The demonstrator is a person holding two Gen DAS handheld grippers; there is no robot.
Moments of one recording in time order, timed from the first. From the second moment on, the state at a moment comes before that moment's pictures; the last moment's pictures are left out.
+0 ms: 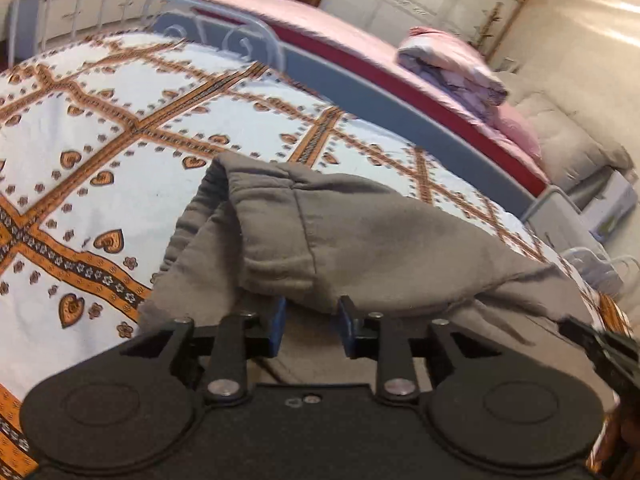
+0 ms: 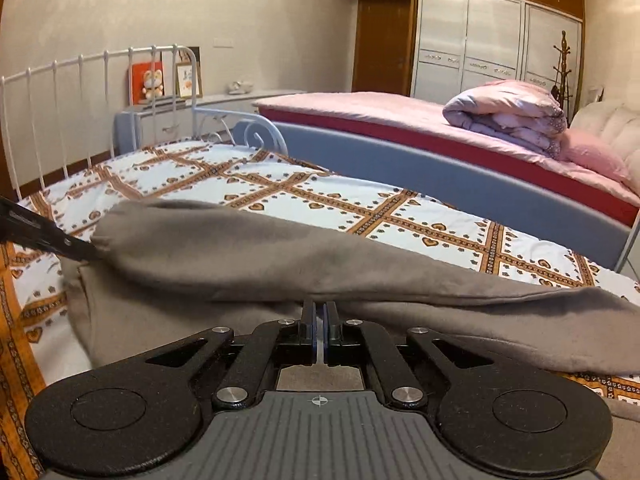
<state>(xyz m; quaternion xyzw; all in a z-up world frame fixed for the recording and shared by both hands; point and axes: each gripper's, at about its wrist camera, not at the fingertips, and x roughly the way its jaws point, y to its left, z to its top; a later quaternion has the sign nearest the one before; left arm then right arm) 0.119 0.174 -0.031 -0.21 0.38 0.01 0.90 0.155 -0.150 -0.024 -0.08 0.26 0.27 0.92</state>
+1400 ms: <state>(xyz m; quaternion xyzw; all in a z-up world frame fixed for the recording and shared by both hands) 0.152 0.222 -0.034 -0.36 0.29 -0.01 0.88 0.293 -0.247 -0.064 0.31 0.32 0.16 0.88</state>
